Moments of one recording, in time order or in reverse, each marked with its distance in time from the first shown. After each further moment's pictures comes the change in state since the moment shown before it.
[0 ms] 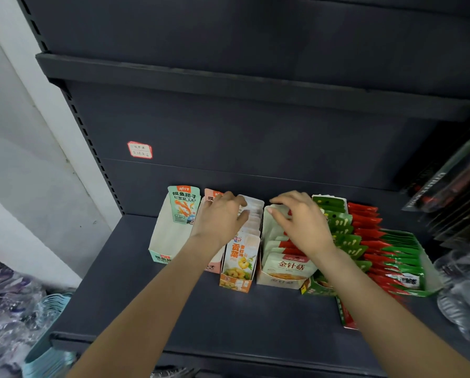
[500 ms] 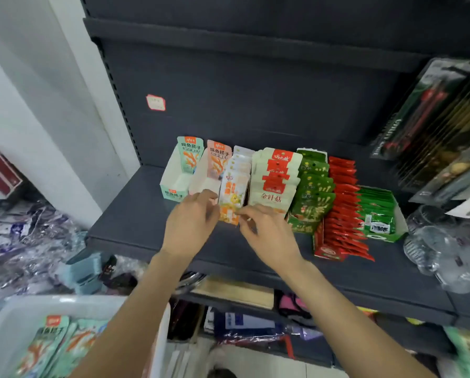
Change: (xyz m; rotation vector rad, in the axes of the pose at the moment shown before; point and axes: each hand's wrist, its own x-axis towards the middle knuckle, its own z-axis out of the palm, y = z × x) left_hand -0.193 0.058 -0.031 -0.199 0.232 -0.175; right_hand -0.170 -0.042 -0.016 0.191 -0.154 -0.143
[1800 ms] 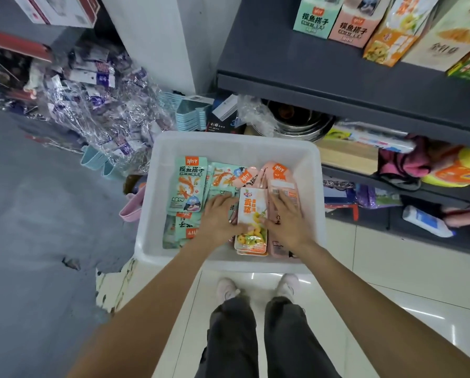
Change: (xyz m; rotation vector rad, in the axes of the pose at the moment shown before) left_hand -0.312 -0.297 -0.032 -0.118 -0.687 -0.423; right_hand -0.187 -0.175 0.319 0.058 -0.587 0.500
